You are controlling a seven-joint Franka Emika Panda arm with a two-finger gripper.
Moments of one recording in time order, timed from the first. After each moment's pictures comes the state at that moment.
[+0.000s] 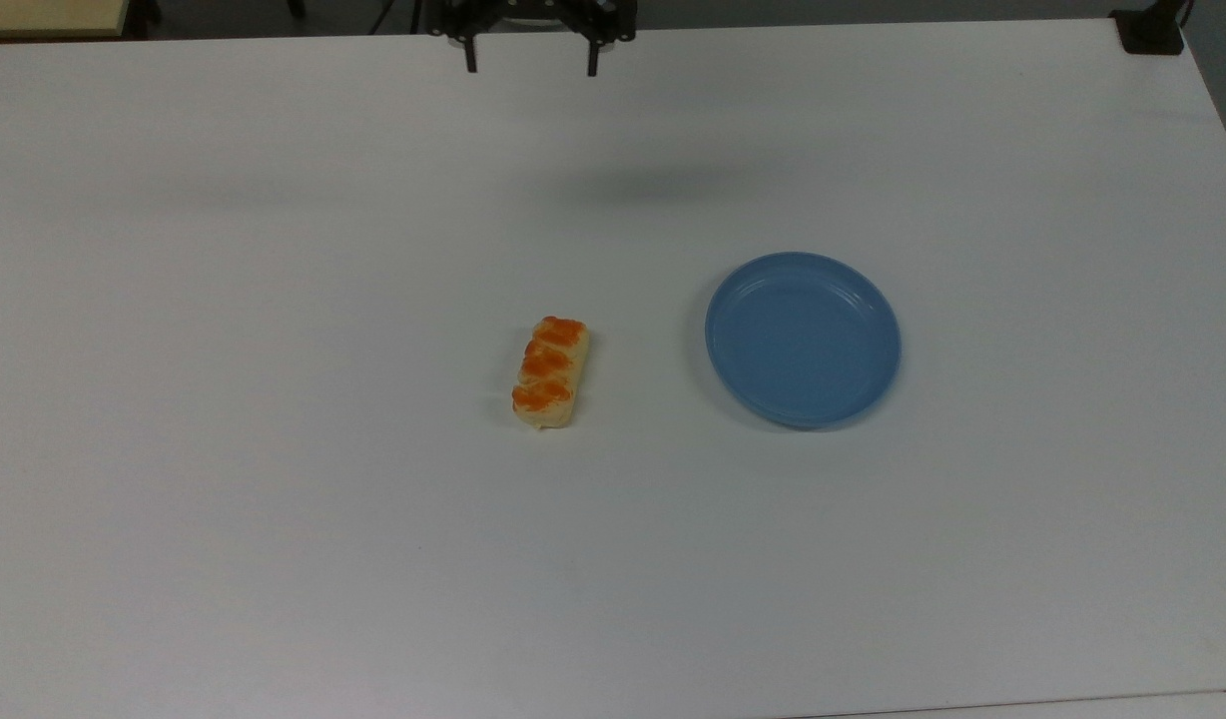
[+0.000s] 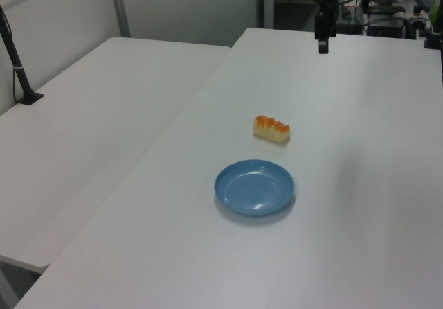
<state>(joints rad) 0.22 0.05 -0.13 -1.60 -0.05 1.57 0.06</state>
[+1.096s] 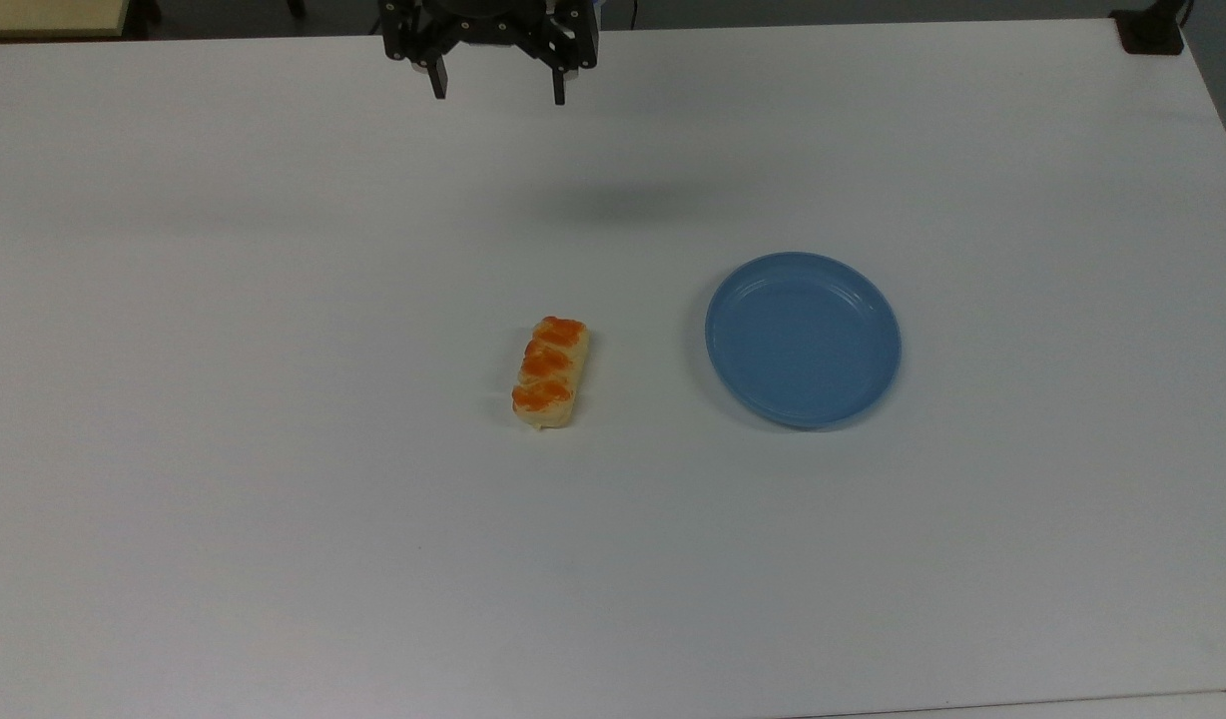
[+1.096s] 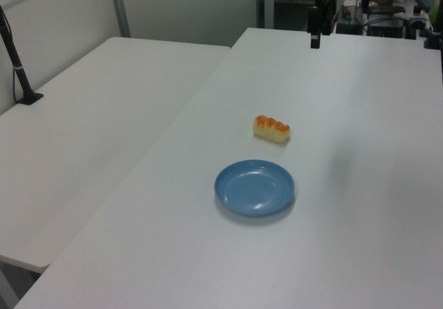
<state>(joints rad) 0.17 0.07 -0.14 -1.60 0.03 1.66 0.06</state>
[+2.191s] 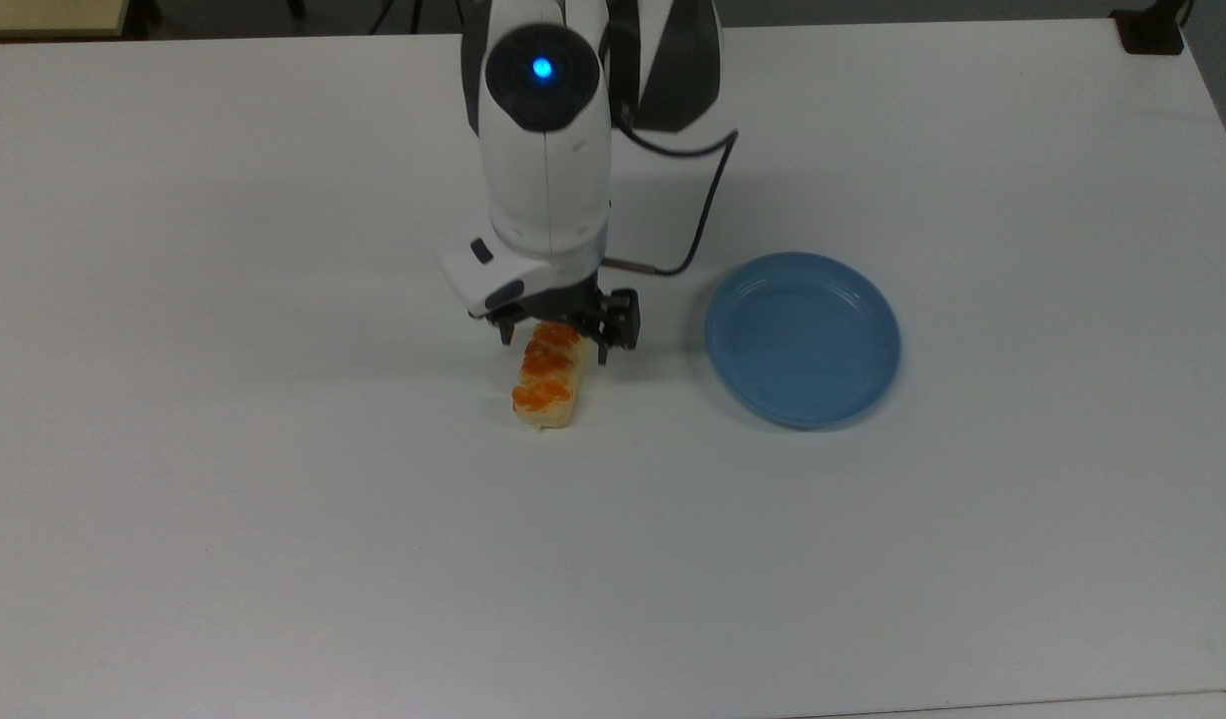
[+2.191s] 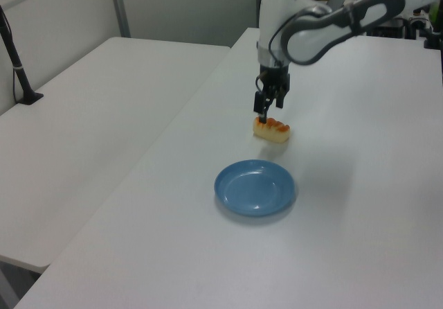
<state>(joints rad) 0.22 0.48 -0.15 -1.61 0.04 2.16 0.28</state>
